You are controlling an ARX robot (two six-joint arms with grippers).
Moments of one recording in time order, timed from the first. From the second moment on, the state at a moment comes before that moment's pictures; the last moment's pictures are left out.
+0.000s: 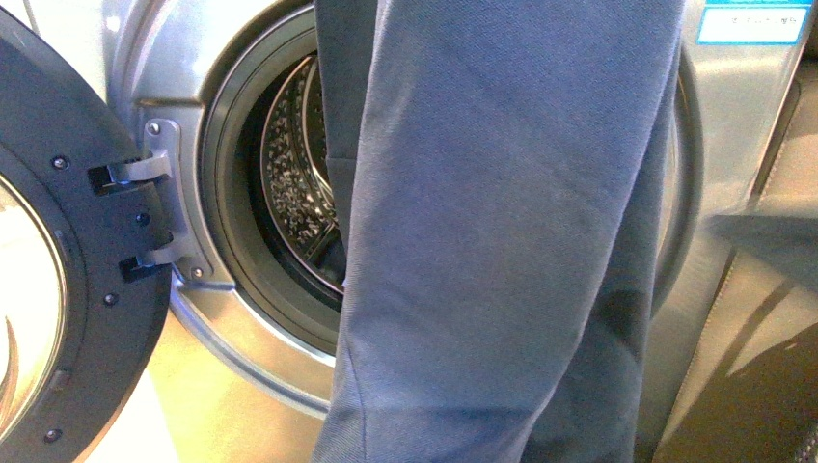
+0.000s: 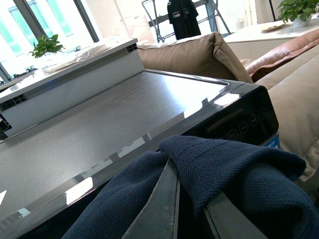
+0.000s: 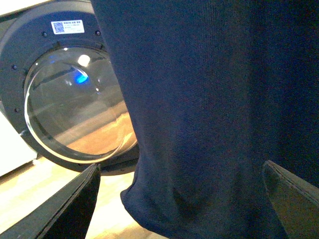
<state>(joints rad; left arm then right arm) -0.62 1.58 2.18 -0.43 -0.04 0.43 0.06 1.38 0.35 1.10 -0.97 0.32</state>
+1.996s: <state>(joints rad) -0.62 1.58 2.18 -0.43 -0.05 0.43 0.43 1.92 0.94 1.03 -0.35 0.14</state>
